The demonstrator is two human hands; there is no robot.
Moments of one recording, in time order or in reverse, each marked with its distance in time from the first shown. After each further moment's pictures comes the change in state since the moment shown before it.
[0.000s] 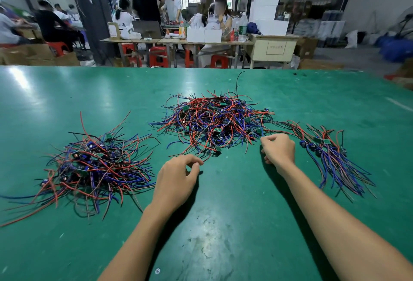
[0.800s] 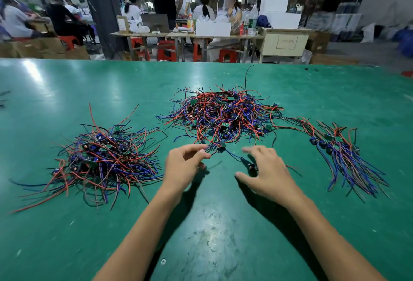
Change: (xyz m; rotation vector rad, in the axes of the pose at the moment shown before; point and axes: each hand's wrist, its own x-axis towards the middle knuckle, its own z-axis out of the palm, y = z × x) left_hand 0.001 0.018 -0.009 -0.730 -0.016 -0.348; right_hand -0.091 0.005 -0.012 -0.417 -0.343 -0.660
